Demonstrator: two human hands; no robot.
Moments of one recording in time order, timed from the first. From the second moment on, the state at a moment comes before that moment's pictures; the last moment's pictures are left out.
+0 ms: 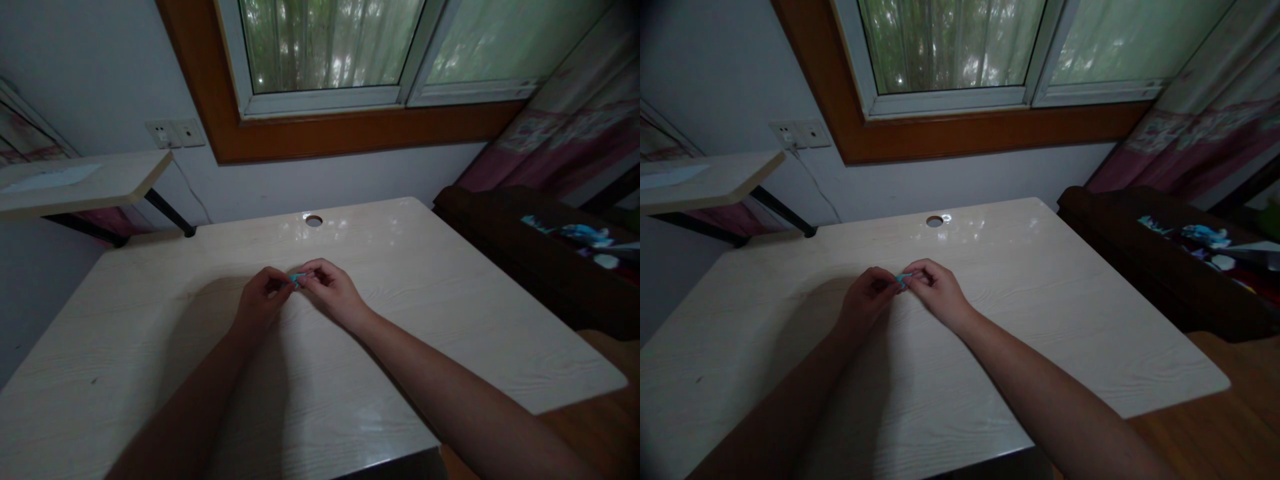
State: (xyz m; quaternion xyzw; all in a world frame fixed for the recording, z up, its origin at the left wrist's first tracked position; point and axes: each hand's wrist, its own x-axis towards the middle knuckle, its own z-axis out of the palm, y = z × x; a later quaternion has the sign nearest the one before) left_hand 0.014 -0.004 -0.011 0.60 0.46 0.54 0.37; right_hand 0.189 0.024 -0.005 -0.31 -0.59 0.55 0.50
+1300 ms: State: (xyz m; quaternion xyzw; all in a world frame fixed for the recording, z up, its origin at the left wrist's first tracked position) left_hand 0.016 -0.002 -0.013 0.58 0.51 0.53 0.34; right_hand 0.187 0.027 -0.003 -0.28 -0.55 0.58 0.53
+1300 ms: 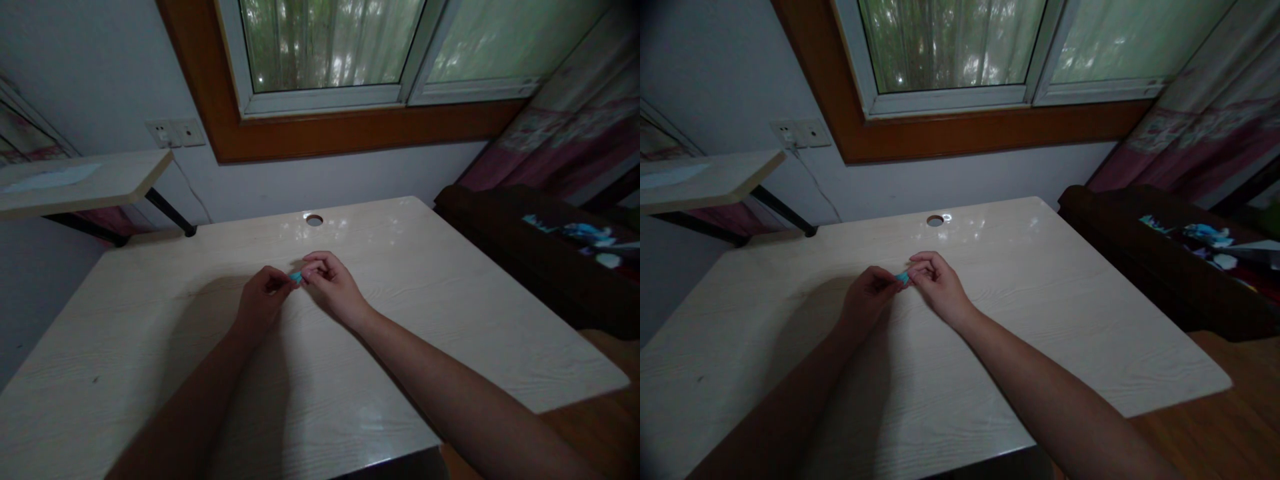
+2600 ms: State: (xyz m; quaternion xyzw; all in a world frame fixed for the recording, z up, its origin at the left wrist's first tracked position) left_hand 0.017 -0.003 0.002 0.51 0.49 0.45 0.55; right_hand 0.188 0.032 -0.012 -0.30 -0.55 0.59 0.51
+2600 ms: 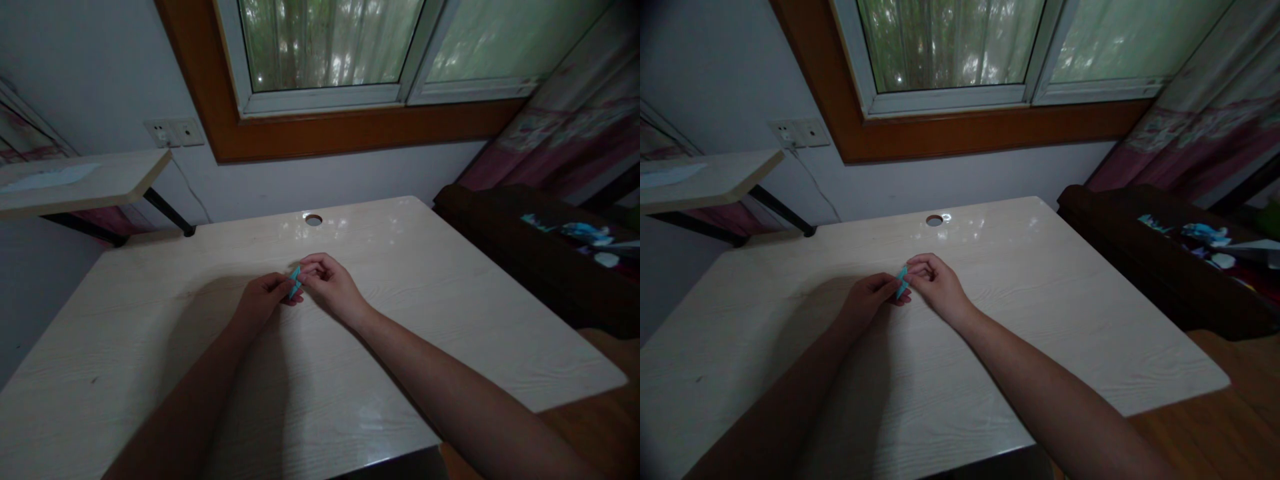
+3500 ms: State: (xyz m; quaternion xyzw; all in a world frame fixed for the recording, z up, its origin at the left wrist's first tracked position) left_hand 0.016 -0.003 -0.003 0.50 0.48 0.46 0.56; right_hand 0.188 0.035 -0.018 -0.30 -0.55 0.61 0.47
